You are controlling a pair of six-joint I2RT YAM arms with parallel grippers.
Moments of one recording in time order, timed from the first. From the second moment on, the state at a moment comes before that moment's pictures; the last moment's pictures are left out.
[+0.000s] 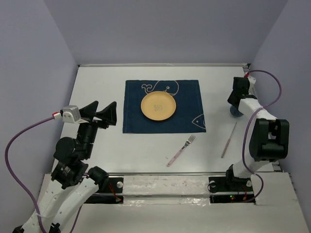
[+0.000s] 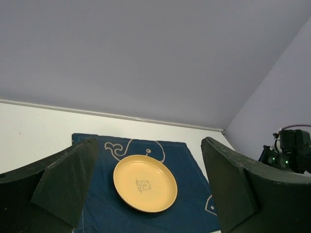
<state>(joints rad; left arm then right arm) -0.57 0.35 0.70 -0.04 -0.33 -0.31 -0.10 1.63 1.08 -0.21 0.39 0.38</state>
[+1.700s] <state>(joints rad) -0.55 0.60 0.70 -0.01 -0.06 -0.37 0.35 2.19 1.93 -0.43 0.17 0.11</state>
